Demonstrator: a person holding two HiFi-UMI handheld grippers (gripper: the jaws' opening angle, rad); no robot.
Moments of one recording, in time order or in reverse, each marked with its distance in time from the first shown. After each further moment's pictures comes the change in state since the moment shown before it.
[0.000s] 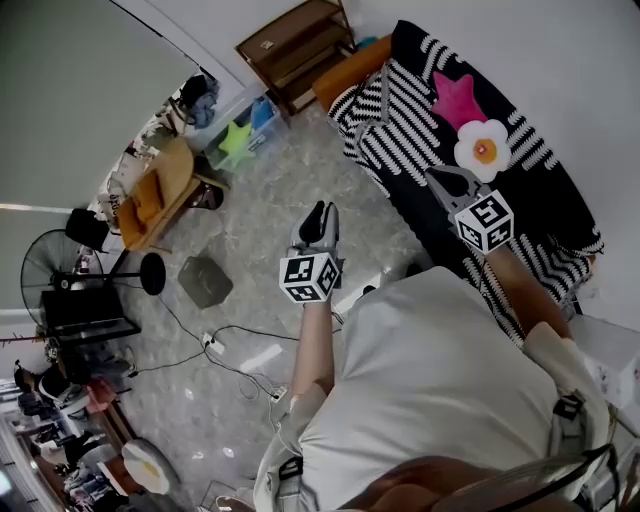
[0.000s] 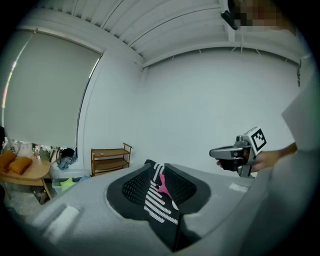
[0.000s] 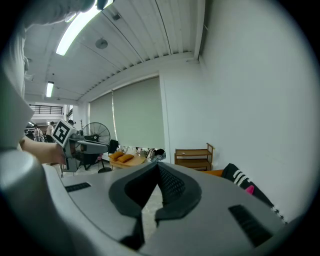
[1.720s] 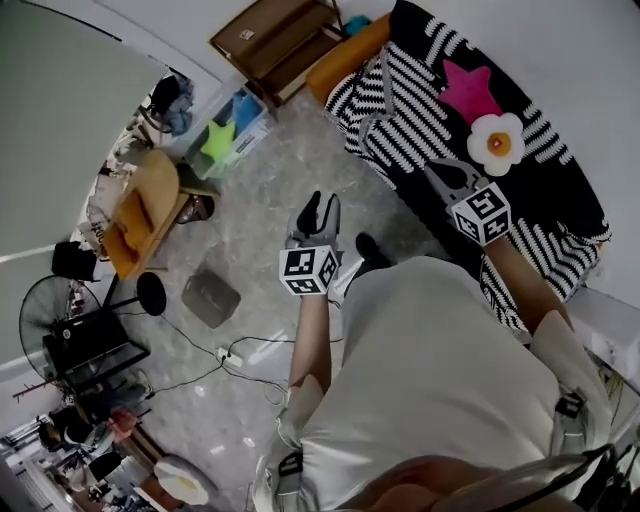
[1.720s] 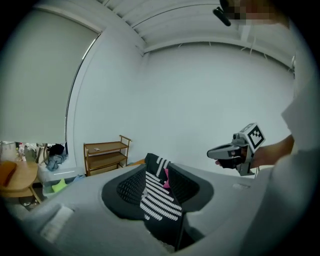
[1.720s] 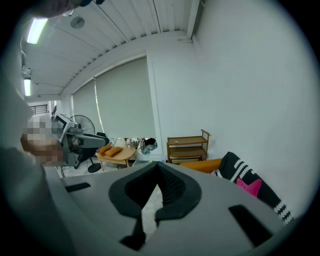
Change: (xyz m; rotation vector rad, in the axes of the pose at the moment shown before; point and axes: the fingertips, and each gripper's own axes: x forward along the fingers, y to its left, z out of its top) left arm 0.122 0.170 0.010 0.002 0.109 -0.123; right arm 0.192 -0.035 -0.003 0.074 0.164 -0.103
